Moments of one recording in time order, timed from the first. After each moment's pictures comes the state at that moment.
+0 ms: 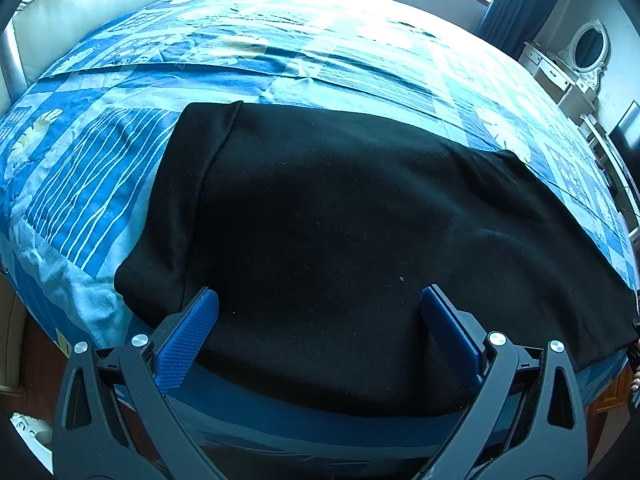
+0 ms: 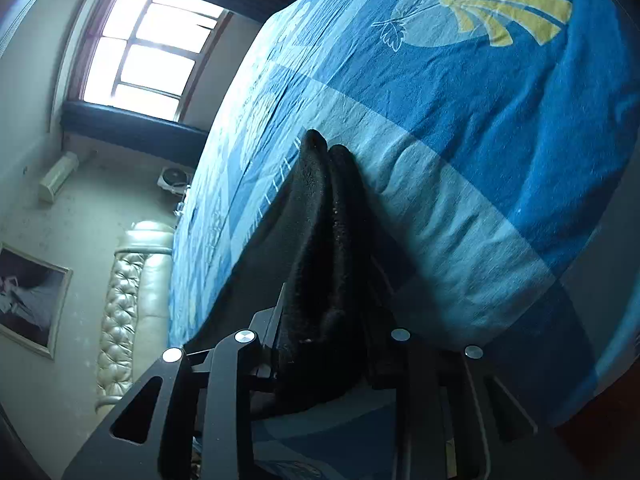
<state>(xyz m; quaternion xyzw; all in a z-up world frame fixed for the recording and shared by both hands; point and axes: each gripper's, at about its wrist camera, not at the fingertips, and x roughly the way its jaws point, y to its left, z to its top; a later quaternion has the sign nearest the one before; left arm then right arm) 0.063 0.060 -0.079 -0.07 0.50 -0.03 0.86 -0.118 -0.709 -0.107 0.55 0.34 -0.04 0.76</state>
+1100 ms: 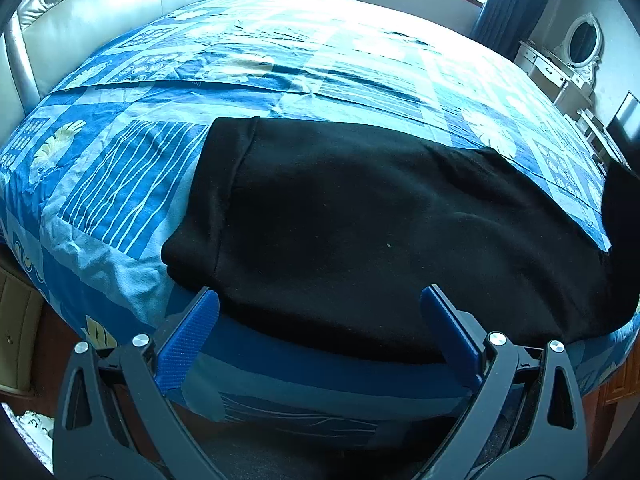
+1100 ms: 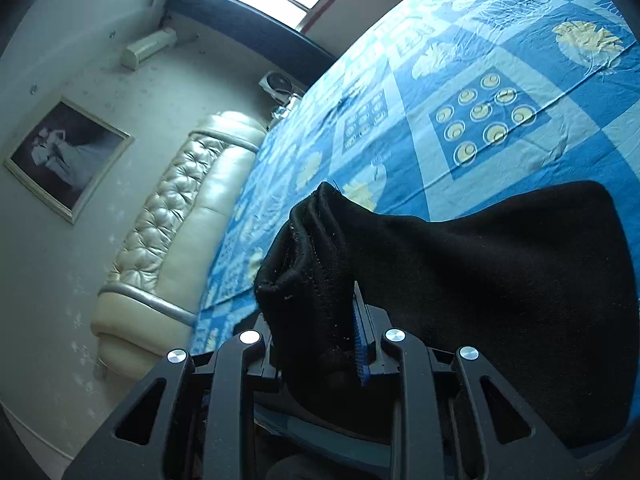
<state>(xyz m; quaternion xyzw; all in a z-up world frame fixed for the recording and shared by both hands) 0.026 0.062 -0.050 -0.05 0.48 -0.03 0.87 0.044 -0.389 -0.003 0.40 0.37 0.16 0.82</state>
